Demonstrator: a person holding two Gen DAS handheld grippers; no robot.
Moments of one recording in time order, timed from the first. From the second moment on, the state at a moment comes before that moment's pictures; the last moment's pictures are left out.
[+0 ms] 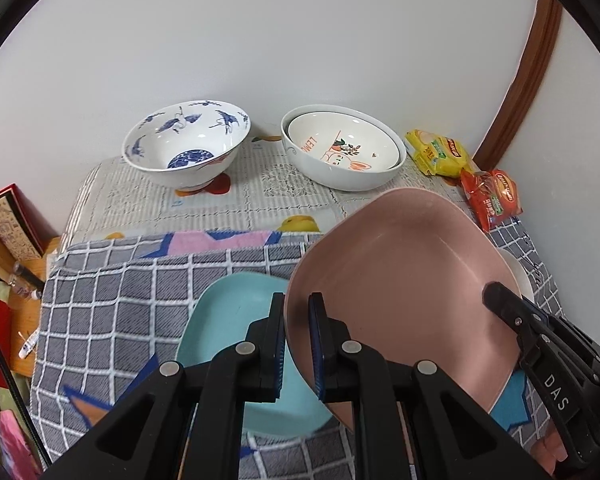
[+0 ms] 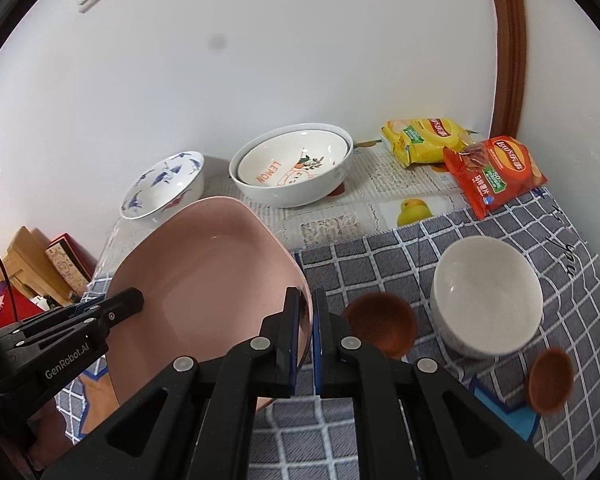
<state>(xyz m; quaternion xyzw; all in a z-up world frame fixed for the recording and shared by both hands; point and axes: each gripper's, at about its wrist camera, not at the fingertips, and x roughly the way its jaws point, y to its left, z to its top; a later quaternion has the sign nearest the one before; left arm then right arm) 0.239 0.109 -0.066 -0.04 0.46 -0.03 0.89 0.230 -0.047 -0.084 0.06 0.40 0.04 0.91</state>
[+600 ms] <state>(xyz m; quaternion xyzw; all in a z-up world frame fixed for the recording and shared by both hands) 0.189 0.114 -0.048 -0.04 0.44 -0.03 0.90 0.179 -0.041 -0.064 0.07 0.39 0.04 0.92</state>
